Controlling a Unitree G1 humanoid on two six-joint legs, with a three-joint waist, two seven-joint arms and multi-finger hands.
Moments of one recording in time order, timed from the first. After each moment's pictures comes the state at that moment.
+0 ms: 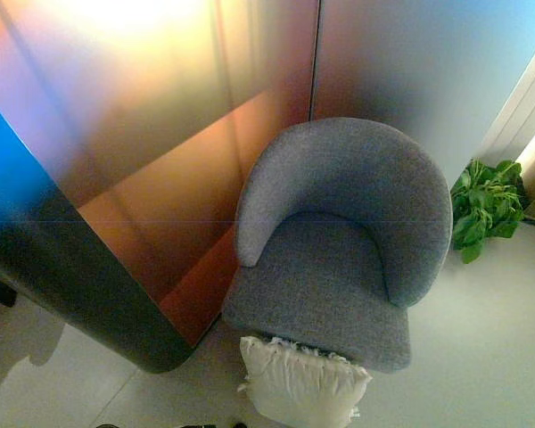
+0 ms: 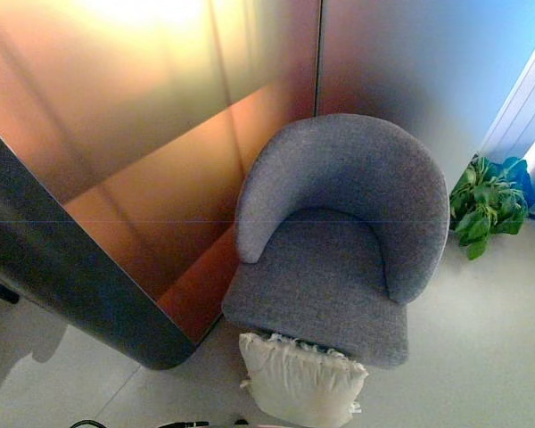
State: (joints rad) left arm -0.02 0.24 -0.27 1.29 -0.25 0.07 -0.20; right arm -0.01 -0.27 0.15 1.32 0.14 0.17 0.04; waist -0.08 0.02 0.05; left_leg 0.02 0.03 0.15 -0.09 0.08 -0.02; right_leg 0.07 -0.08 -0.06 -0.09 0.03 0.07
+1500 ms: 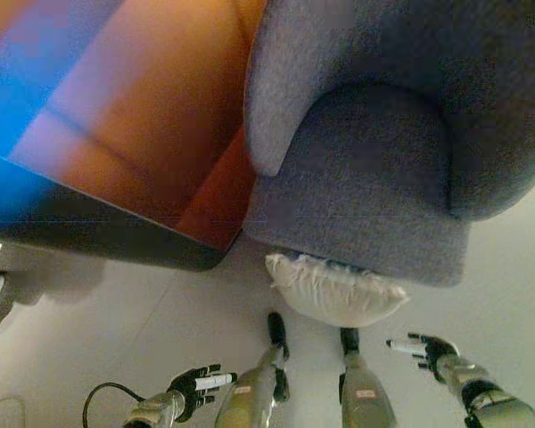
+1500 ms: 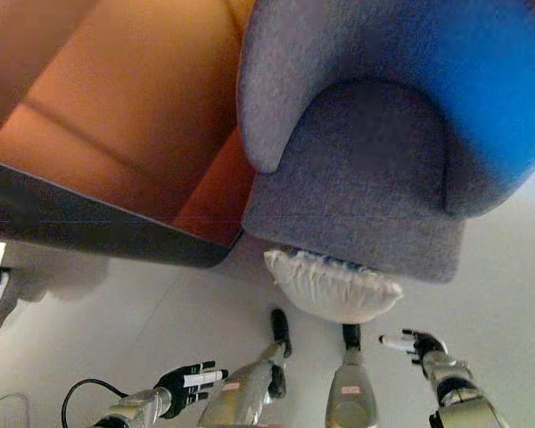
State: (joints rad) left arm -0.15 0.30 -0.30 1.18 -0.40 0.03 -0.25; right arm -0.36 -0.54 0.15 1.25 0.24 0.10 0.05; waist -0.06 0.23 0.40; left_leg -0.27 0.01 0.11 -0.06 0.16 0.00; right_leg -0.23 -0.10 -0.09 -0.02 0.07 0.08
